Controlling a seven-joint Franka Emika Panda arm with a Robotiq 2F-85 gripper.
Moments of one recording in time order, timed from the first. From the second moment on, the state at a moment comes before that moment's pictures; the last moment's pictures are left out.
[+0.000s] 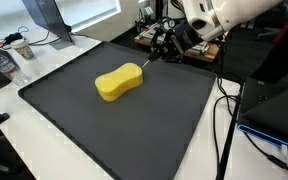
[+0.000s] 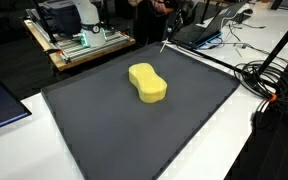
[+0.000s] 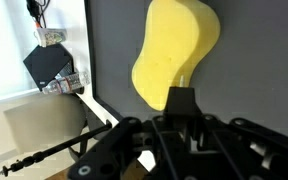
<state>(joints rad) 0.35 0.37 0.28 -1.94 -0.93 1.74 0.94</state>
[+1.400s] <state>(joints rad) 0.18 0.43 0.09 -1.73 -0.49 1.96 0.57</state>
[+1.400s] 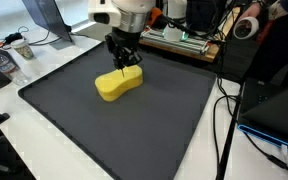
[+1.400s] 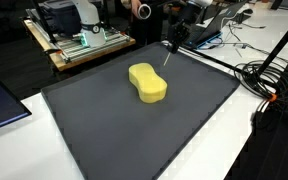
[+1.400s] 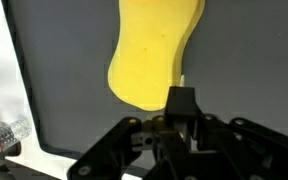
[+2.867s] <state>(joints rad) 0.07 0.46 -0.01 -1.63 -0.20 1.98 0.39</state>
